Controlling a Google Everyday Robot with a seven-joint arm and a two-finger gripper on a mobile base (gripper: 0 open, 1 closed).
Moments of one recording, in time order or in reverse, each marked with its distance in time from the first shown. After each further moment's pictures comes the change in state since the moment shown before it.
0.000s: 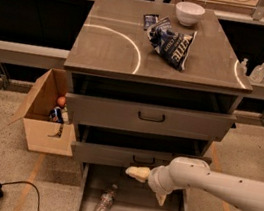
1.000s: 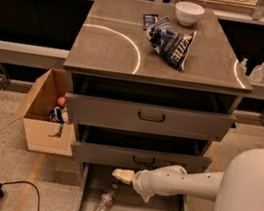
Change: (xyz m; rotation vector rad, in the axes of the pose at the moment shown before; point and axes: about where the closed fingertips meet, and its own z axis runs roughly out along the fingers) arm -0.001 -0.023 0.079 0.053 0.080 -0.108
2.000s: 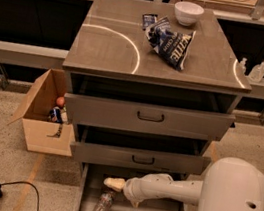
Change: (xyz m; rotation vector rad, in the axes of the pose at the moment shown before) arm -0.018 0.017 0.097 0.042 -0.096 -0.001
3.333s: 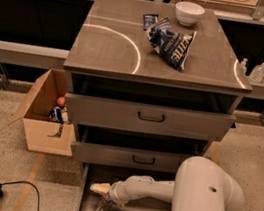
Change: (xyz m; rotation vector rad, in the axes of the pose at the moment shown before) arm -0.018 -0.006 0.096 0.008 -0.082 -0.072
